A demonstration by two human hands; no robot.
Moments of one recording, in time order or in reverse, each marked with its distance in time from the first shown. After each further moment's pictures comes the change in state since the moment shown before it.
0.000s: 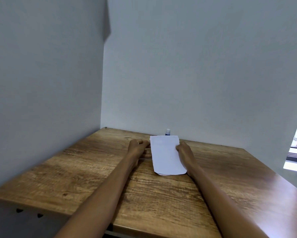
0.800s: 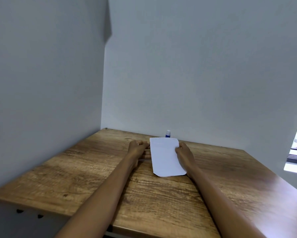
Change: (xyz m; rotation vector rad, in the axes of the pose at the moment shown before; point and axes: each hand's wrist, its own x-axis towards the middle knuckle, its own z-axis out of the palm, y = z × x) left_hand -0.004 0.004 -0.002 -0.057 -0.040 -0.045; right_hand -0.005 -0.005 0.003 -0.085 0.009 -0.017
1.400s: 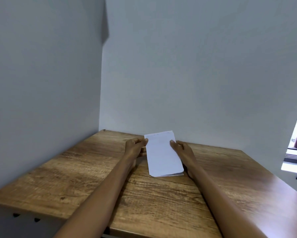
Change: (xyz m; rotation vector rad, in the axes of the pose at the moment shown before) left_hand -0.001 0.003 -0.001 -0.114 0.025 0.098; right_hand -0.006 -0.003 -0.012 0.290 -0.031 -0.040
